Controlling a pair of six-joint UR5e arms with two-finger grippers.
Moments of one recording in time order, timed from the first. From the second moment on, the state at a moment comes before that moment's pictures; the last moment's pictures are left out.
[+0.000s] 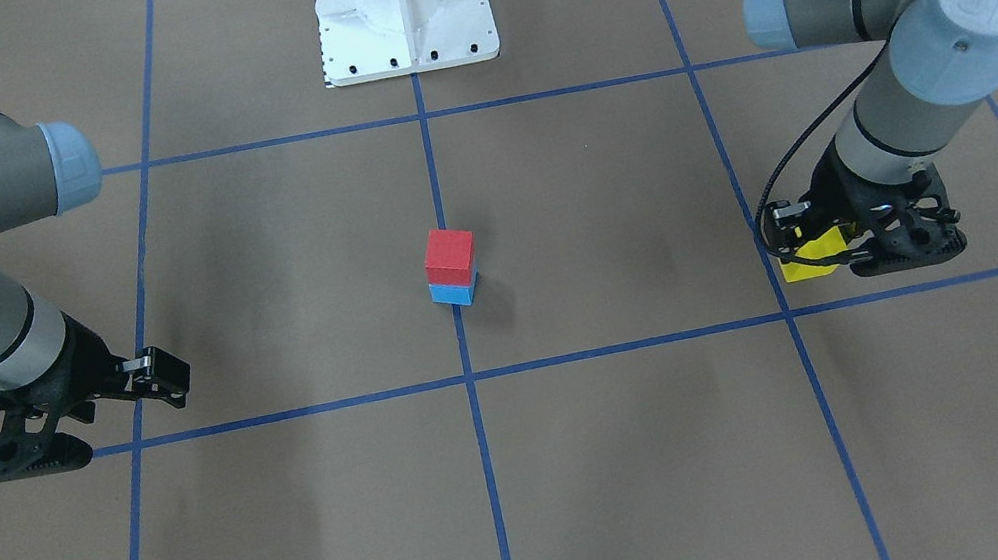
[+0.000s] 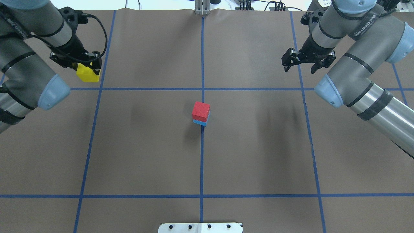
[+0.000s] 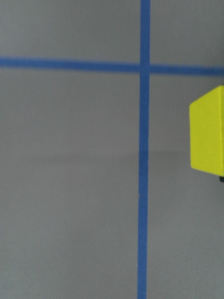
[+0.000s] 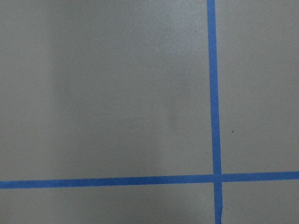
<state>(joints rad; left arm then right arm) -0.97 -2.12 -1.65 -1.50 -2.16 -0.75 0.96 -1.06 1.57 -1.52 2.18 0.85</state>
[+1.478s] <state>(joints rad) -0.60 -2.58 -1.46 -1.42 -1.98 -0.99 1.28 -1.29 1.59 -1.52 2.32 0.42</state>
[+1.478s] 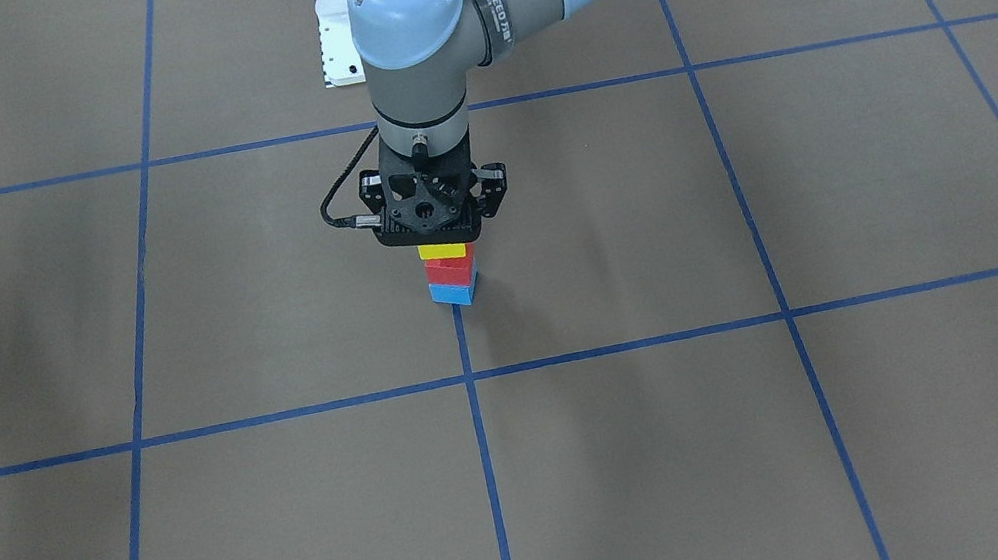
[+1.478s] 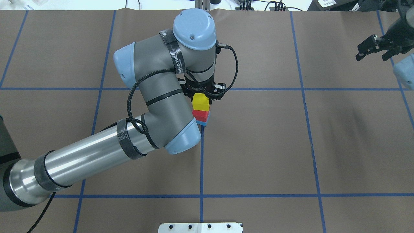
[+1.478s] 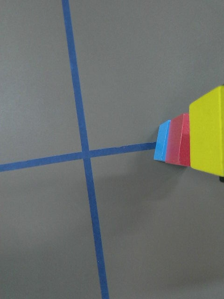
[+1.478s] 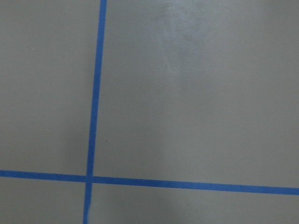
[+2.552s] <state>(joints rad) -0.59 -2.57 -1.43 -1.43 -1.97 -0.94 1.38 -1.36 1.60 -1.53 2.36 0.31</state>
